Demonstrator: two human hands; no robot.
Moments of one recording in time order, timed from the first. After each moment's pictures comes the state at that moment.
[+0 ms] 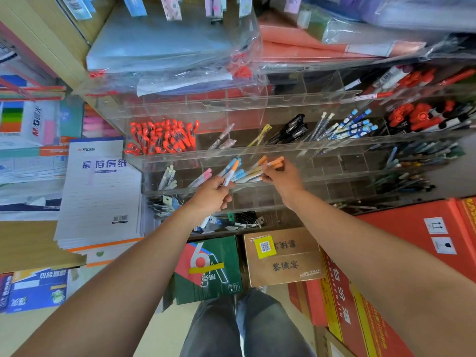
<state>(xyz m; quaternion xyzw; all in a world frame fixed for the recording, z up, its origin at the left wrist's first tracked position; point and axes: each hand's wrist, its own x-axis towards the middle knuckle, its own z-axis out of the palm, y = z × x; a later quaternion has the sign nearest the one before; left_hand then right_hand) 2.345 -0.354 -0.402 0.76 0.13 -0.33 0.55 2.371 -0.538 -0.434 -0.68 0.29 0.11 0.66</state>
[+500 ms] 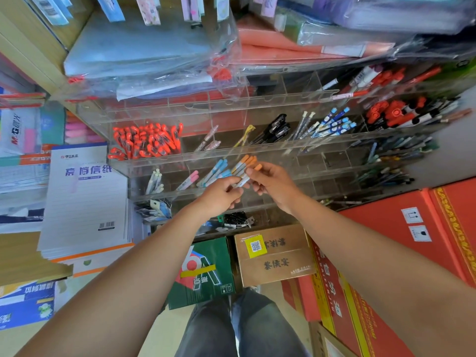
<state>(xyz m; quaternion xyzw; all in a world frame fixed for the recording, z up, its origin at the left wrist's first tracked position) 2.349 -0.390 -0.403 0.80 -0.01 -0.34 0.49 2.346 -0.554 -0.399 -0.65 0.14 0.21 0.72</state>
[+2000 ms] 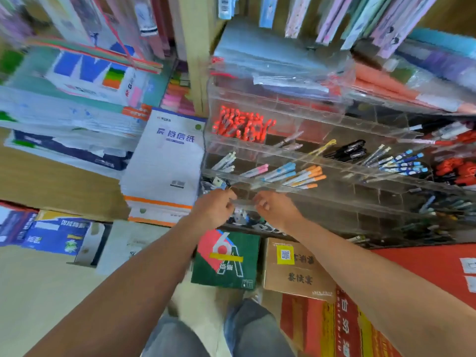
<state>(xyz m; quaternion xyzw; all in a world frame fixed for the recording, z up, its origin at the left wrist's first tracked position) 2.263 -0.245 -0.406 0.93 0.02 -0.24 0.27 2.300 -0.427 -0.405 -0.93 -0.14 0.26 0.21</state>
